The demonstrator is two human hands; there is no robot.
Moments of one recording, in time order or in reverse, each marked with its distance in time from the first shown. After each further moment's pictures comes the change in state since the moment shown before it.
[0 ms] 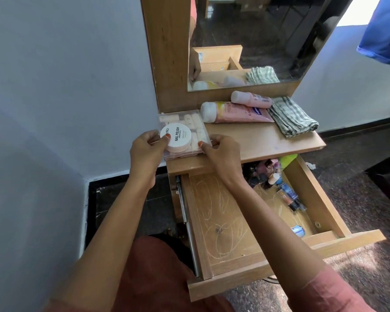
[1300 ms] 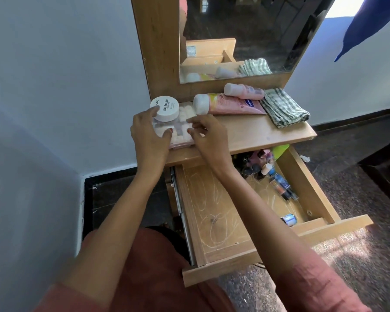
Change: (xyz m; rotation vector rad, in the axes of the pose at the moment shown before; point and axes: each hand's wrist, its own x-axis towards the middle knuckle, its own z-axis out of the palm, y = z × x) left_hand -0.008 0.001 0.016 0.306 0.107 0.357; right_hand 0.005 0.000 0.008 0.099 0.042 -0.290
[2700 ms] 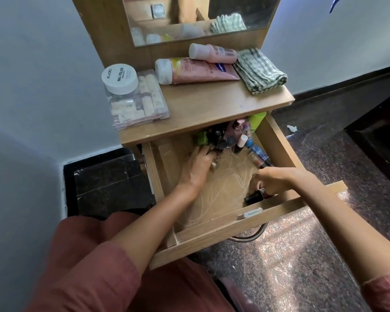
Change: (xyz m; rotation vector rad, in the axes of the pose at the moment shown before) left_hand -0.102 -0.020 0.139 0.374 -0.699 0.308; right_hand -0.075 0.148 -0.156 -0.777 -1.263 0.473
